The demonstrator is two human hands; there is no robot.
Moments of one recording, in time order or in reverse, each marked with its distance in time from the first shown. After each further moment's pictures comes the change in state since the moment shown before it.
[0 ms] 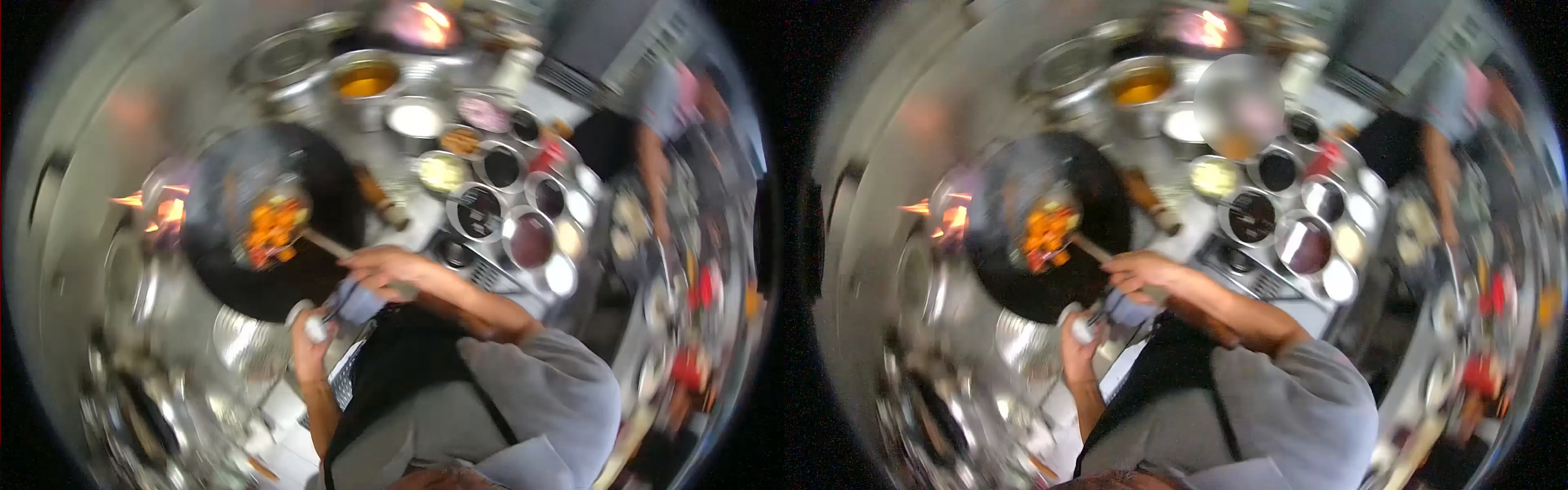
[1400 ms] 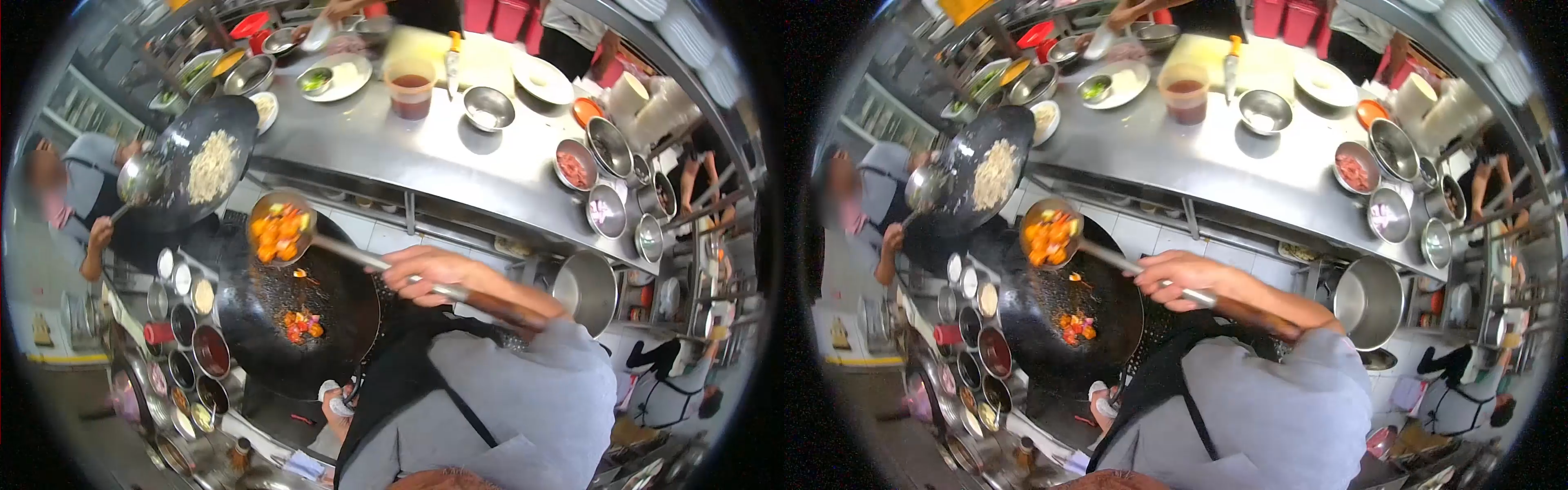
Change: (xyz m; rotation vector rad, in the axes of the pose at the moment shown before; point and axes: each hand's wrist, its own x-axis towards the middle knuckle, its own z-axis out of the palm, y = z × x) left_hand -0.243 -0.075 0.173 0.660 -0.840 -0.958; right_hand -0.469 0.438 0.078 0.909 0.786 -1.256
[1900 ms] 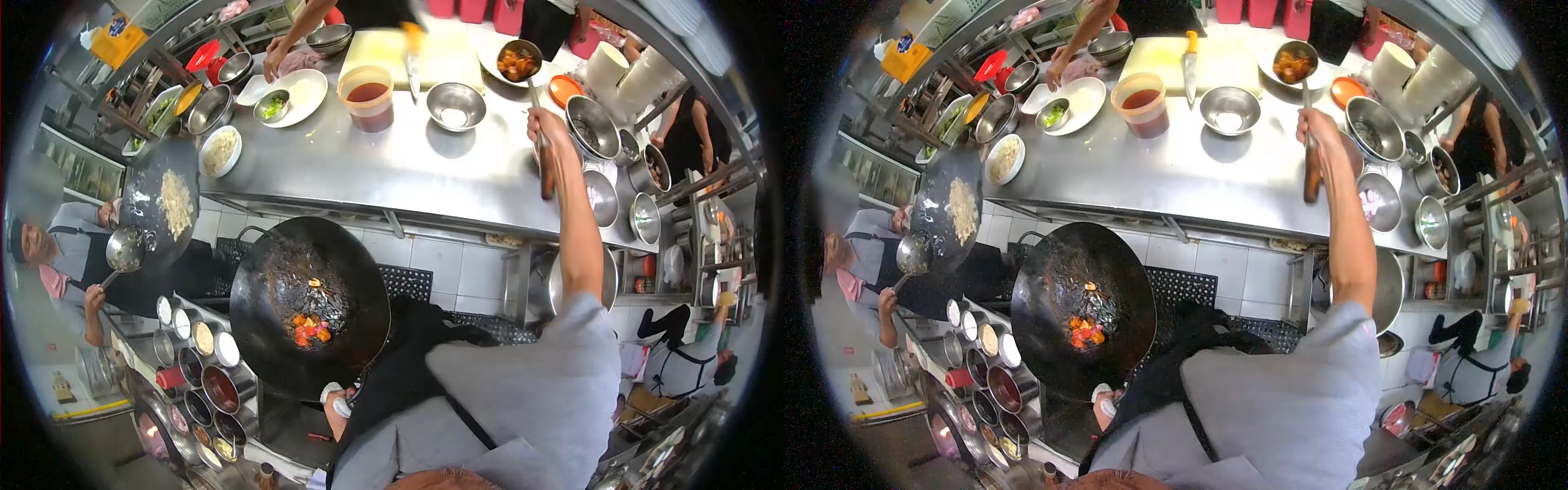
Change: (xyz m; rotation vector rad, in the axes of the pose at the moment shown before) left_hand 0.032 0.008 0.036 0.360 0.016 -0.156; right_hand -0.169 -0.178 -0.277 -0.182 1.140 -0.848
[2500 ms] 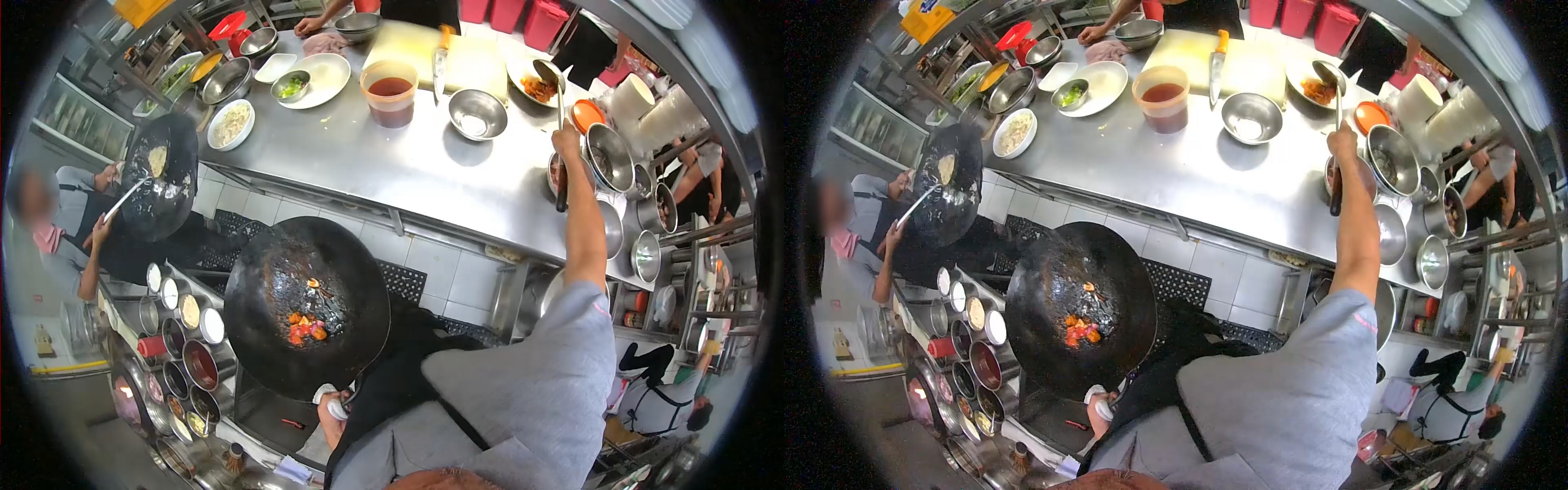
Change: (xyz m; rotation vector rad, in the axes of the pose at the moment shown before) left_hand -0.028 -0.027 0.017 -0.180 -0.103 0.110; right_hand 0.103 0.033 -0.049 -1.240 0.384 -0.296
